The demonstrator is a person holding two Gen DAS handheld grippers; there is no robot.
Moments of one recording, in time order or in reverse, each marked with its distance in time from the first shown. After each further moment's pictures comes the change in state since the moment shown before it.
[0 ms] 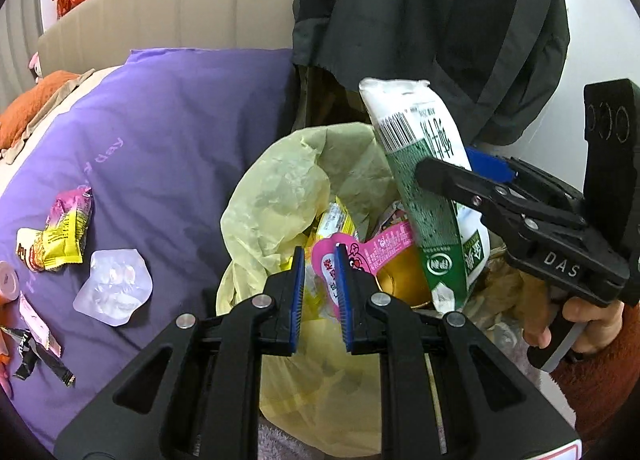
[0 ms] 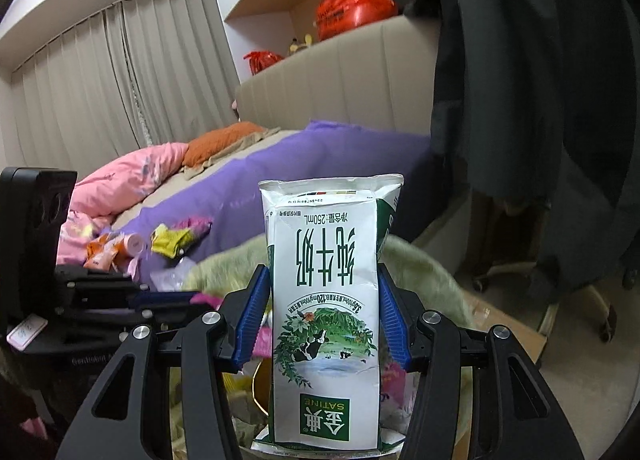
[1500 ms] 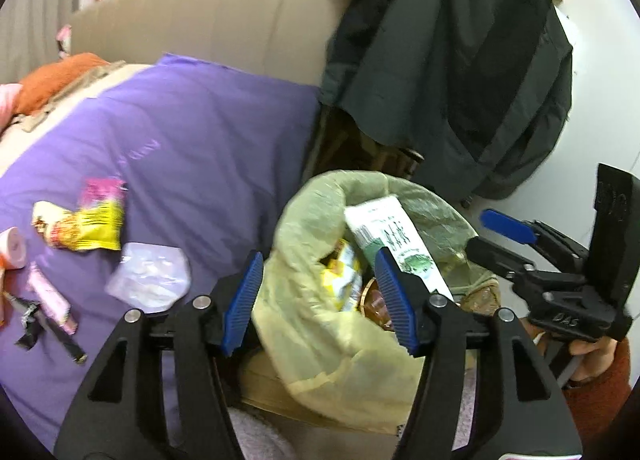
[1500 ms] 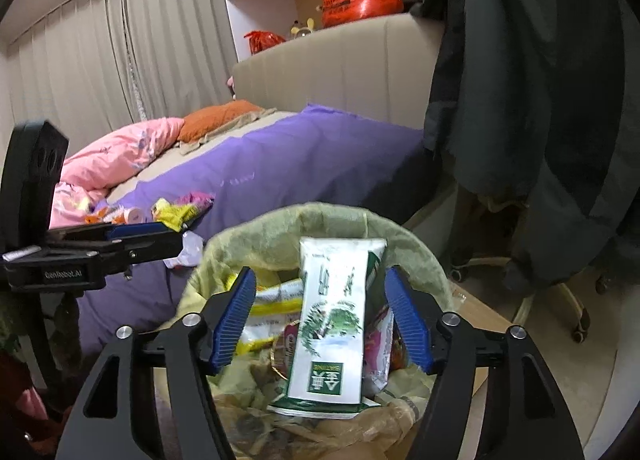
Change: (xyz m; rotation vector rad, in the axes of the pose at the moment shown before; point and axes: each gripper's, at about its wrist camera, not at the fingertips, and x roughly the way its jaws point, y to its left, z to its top) left arm -0.056 0.036 -0.006 -0.162 -0.141 -0.014; right arm -0.038 0.029 0.005 -0.071 0.062 -0.067
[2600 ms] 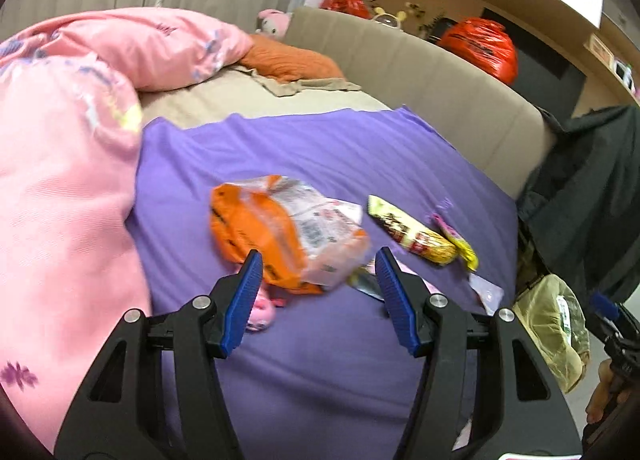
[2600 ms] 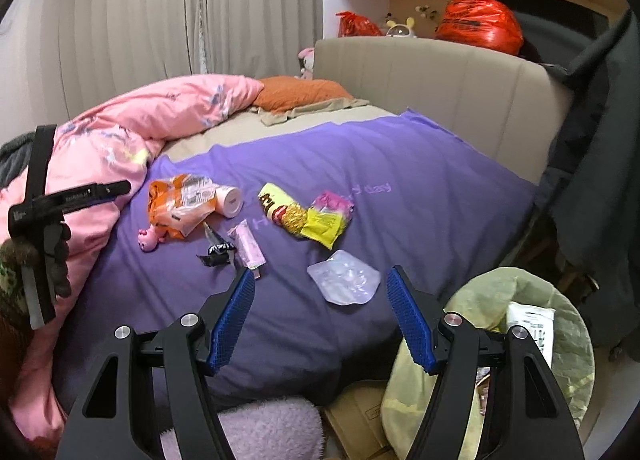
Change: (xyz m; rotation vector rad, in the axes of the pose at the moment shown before) left arm -0.197 0.323 -0.092 -0.457 -0.202 0.385; right arm 0.045 0.236 0.031 -0.251 0.075 0.071
